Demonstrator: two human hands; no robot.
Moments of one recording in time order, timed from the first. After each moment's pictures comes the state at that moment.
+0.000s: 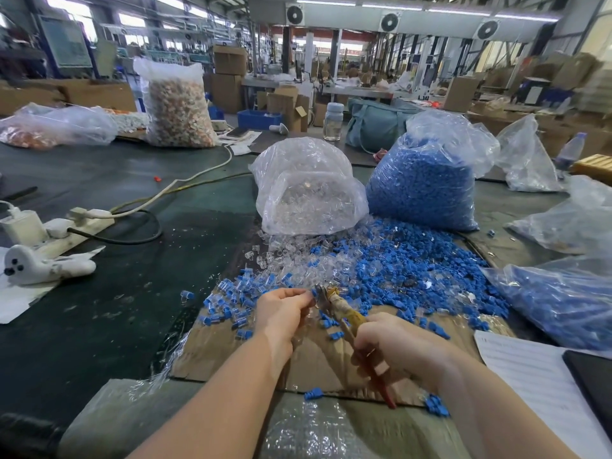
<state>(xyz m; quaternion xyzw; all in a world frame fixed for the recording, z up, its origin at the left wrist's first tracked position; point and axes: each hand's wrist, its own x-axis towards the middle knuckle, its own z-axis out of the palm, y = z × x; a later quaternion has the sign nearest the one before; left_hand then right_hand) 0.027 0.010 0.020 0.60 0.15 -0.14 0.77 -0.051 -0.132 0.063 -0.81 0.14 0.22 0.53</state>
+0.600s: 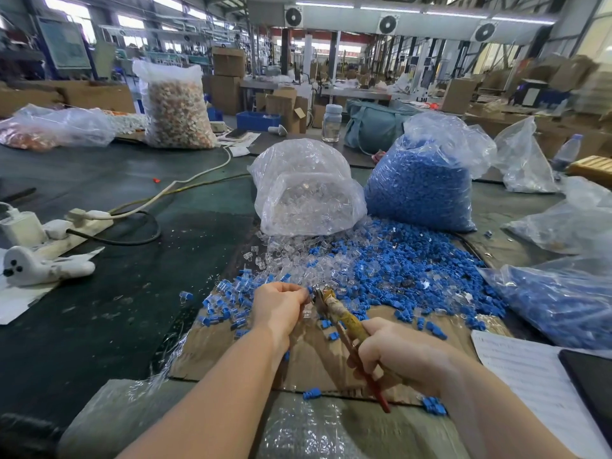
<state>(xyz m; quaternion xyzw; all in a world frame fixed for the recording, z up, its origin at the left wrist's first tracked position) 0.027 0.010 0.031 0.70 0.12 -0.09 0.70 -0.056 -0.135 0.061 -0.81 0.13 0.25 0.51</state>
